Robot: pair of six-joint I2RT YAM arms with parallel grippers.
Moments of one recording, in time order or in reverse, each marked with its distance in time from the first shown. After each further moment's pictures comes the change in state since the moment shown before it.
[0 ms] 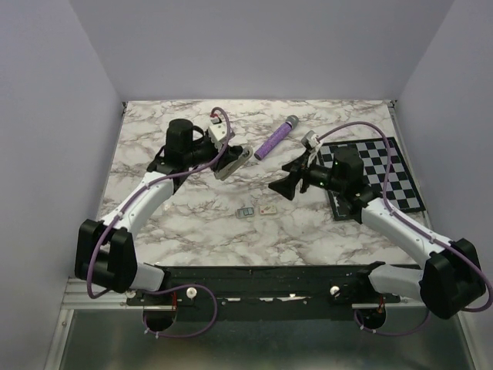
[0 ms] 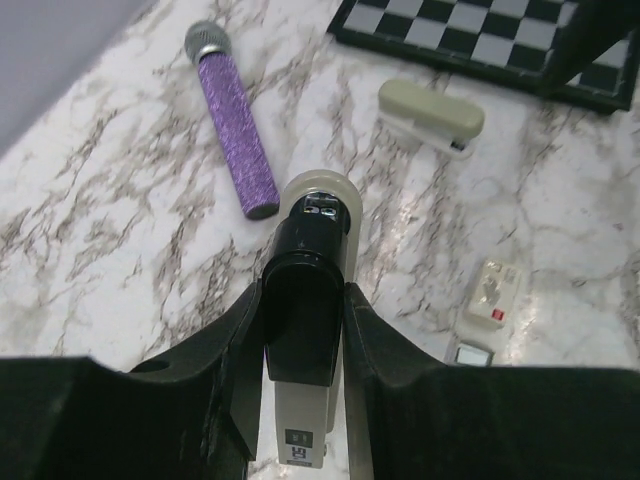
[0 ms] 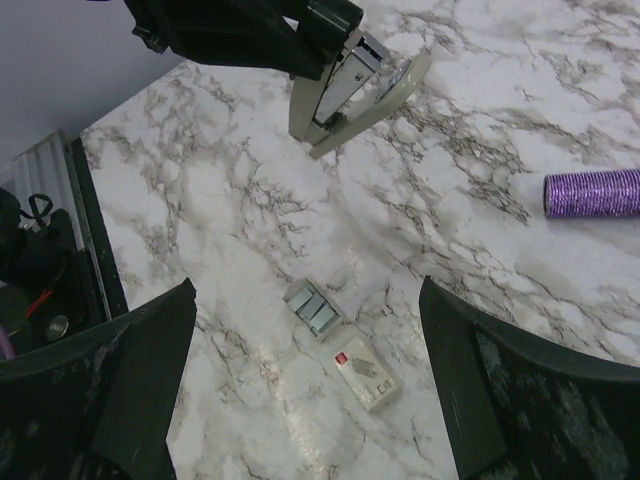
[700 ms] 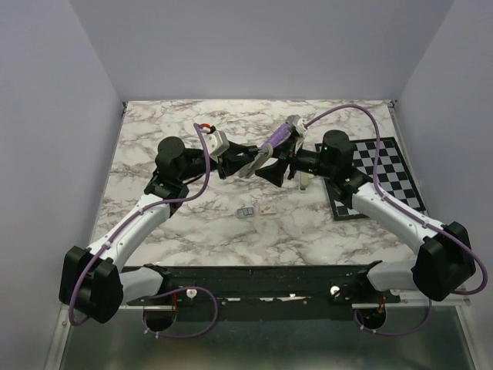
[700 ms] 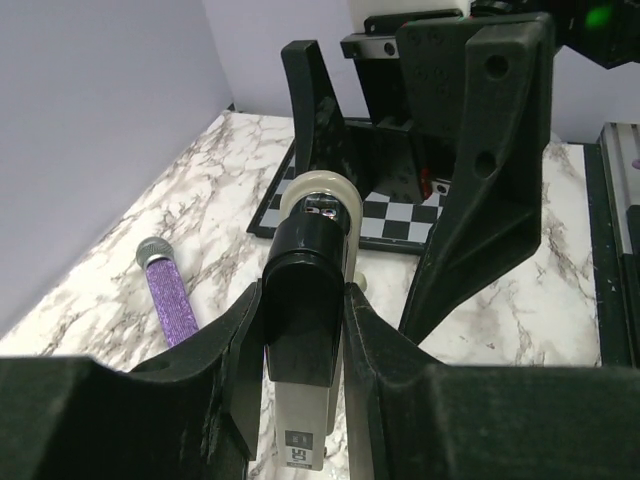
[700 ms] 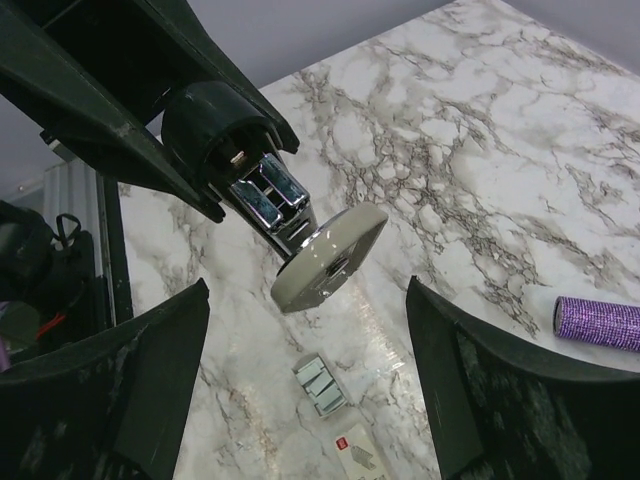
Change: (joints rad) left arm -0.110 -0.237 -0.213 0.533 0.150 -0.333; right arm 0.067 0.148 0.225 0.037 -0.056 -0.038
